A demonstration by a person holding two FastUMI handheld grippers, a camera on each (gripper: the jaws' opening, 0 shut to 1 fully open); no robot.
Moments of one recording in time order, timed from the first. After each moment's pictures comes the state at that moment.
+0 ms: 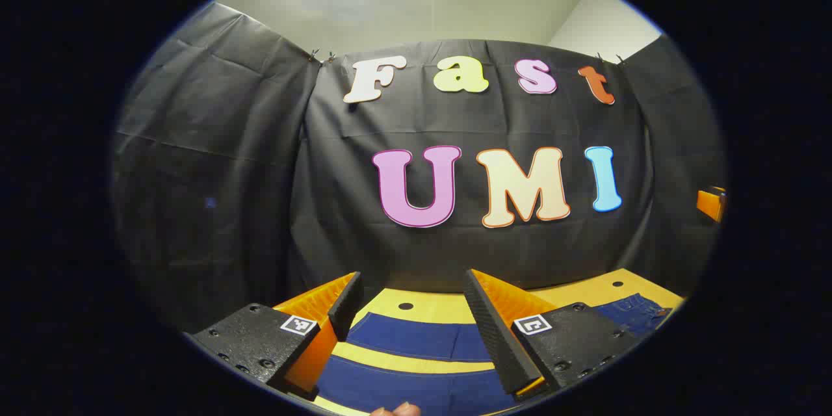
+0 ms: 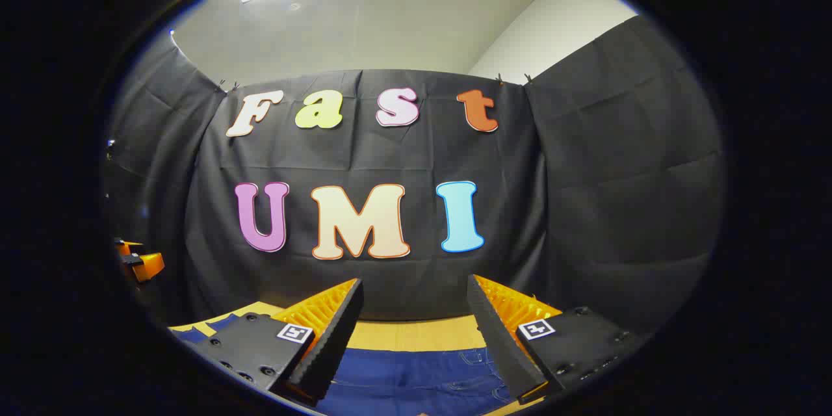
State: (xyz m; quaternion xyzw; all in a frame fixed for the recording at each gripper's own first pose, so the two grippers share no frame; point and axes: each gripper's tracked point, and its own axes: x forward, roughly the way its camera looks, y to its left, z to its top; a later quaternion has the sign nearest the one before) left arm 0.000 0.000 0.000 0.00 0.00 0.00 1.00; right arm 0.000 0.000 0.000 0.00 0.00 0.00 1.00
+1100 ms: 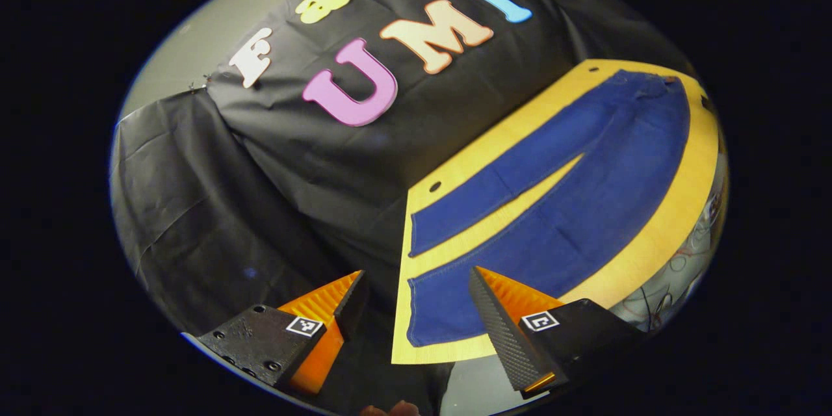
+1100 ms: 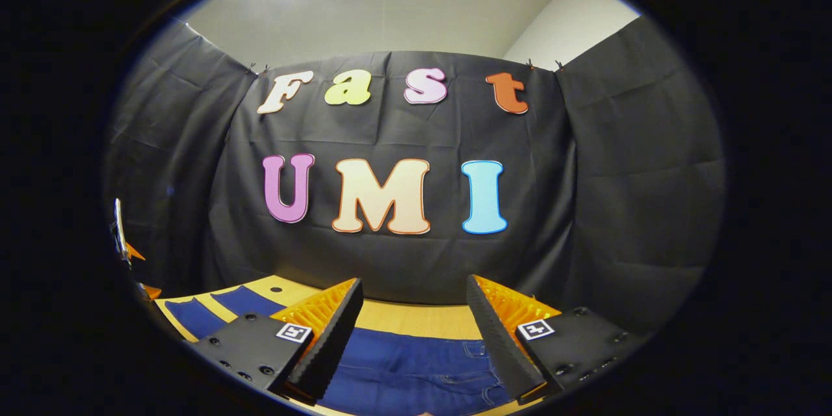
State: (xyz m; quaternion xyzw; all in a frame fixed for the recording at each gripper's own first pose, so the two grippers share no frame) left arm -0.063 0.094 -0.184 0.36 0.23 -0.07 0.90; right arm 0.004 -0.019 -0.062 -0.05 0.05 0.07 1.00
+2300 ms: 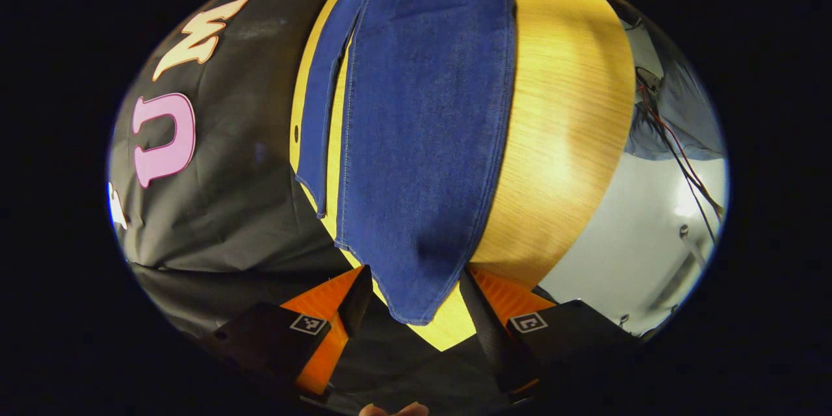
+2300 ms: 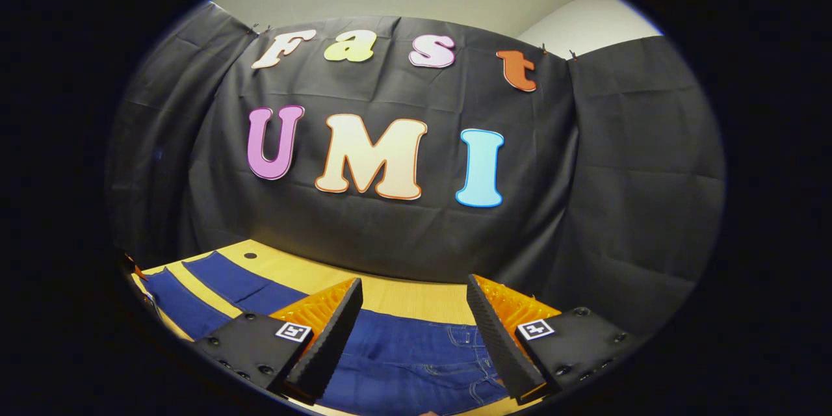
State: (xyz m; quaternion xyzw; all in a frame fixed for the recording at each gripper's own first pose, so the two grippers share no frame) left arm -0.061 0.161 -0.363 0.63 0.38 -0.24 0.63; right arm 0.037 -0.018 -0.119 -0.09 0.11 0.03 0.99
